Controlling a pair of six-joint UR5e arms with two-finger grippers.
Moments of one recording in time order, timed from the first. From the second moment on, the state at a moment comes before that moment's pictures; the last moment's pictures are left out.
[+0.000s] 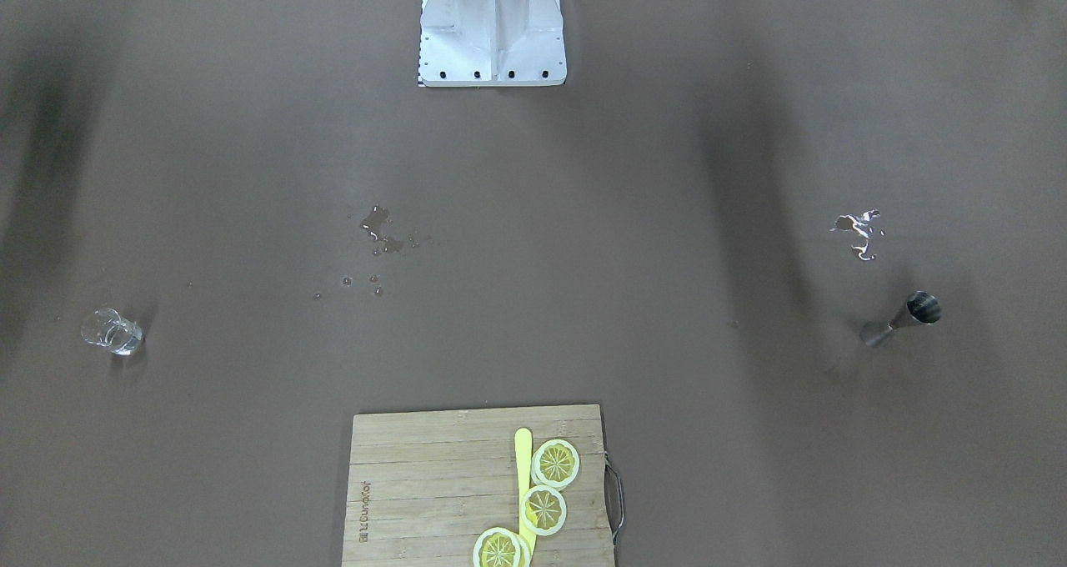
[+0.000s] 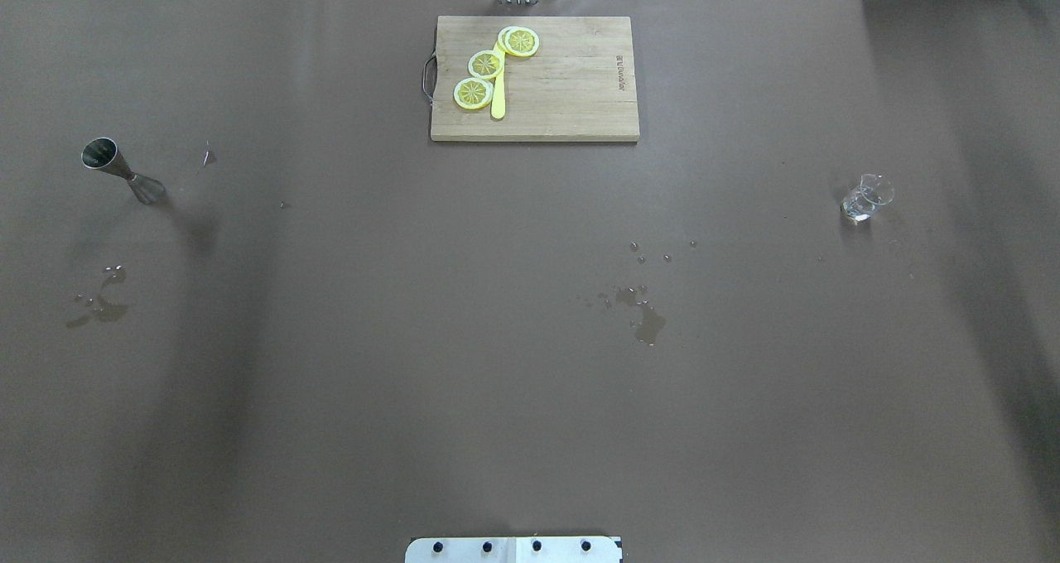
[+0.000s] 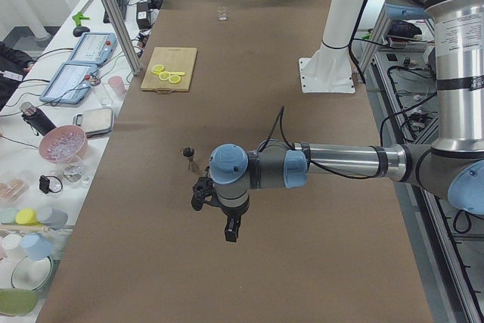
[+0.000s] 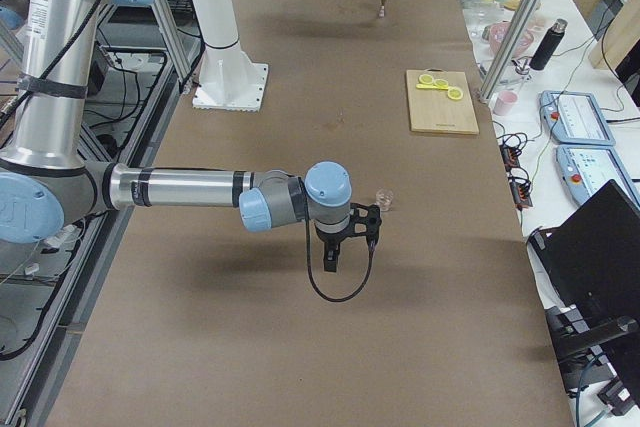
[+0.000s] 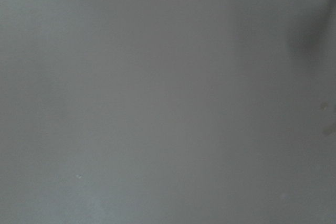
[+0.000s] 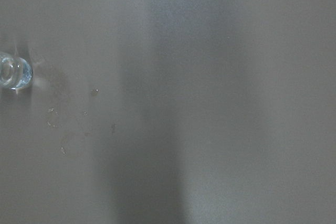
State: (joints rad) left arm -1.63 -1.41 -1.77 -1.44 -2.32 0.24; right arm 1.45 -1.79 1.79 -1.31 2.39 0.33
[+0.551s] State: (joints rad) left arm -1.65 -1.41 -1.78 -1.43 -2.32 0.24; right arm 1.45 -1.79 1.79 -1.32 2.39 0.33
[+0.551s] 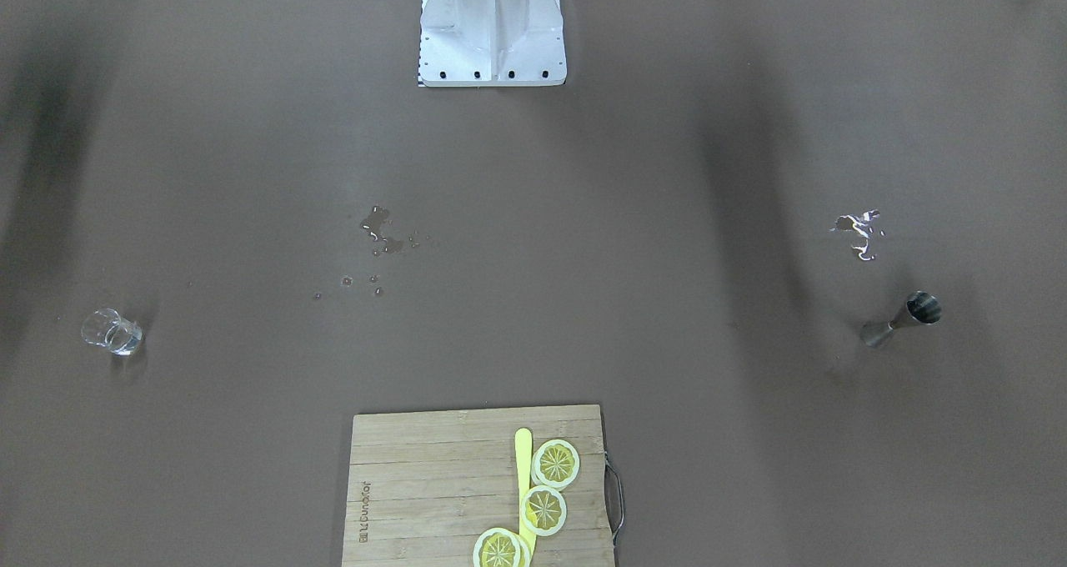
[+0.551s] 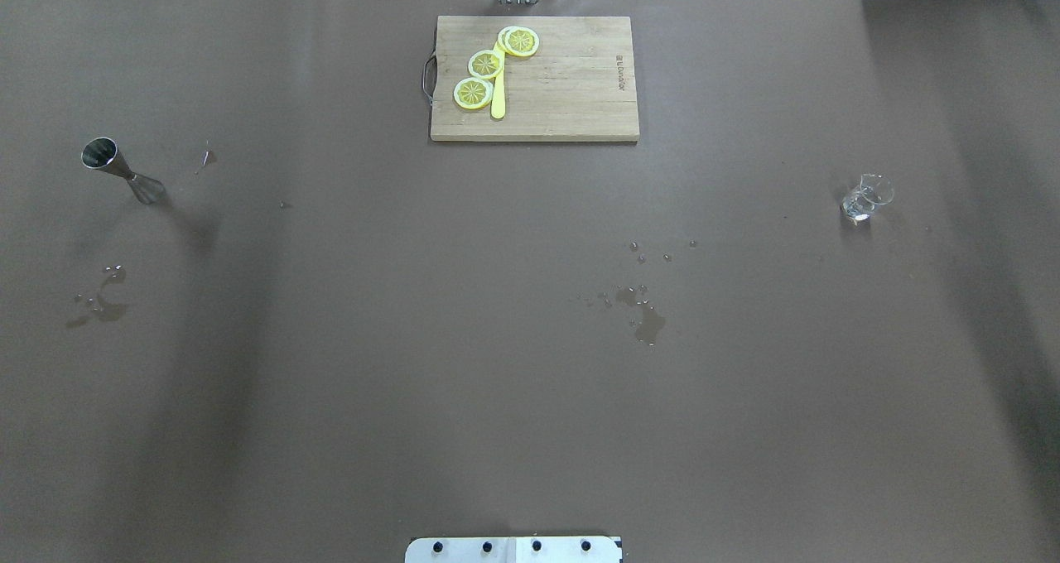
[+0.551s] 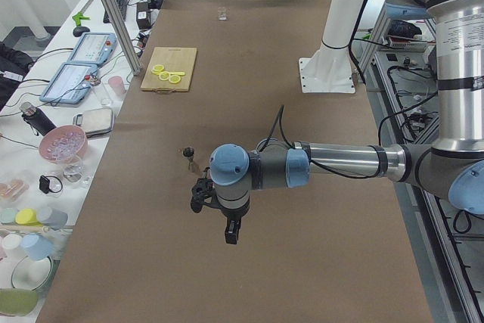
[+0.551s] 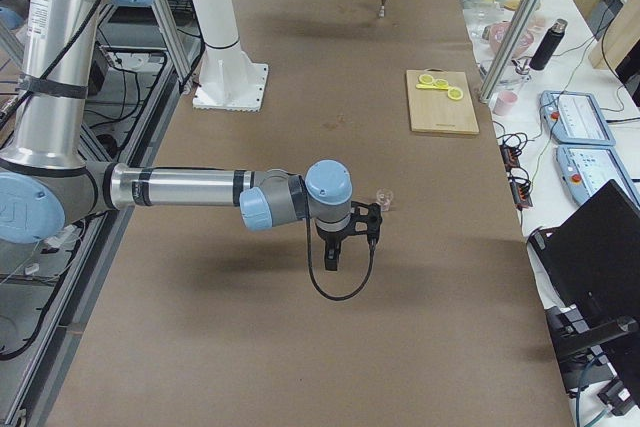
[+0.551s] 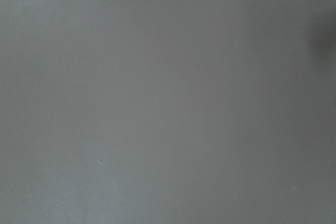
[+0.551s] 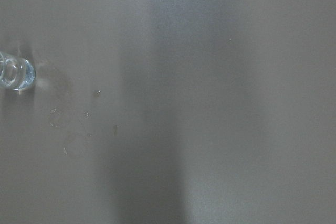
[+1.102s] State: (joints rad) left arm -1.65 -1.41 -1.77 -1.43 -2.32 0.24; right arm 1.45 -1.79 1.79 -1.32 2.39 0.33
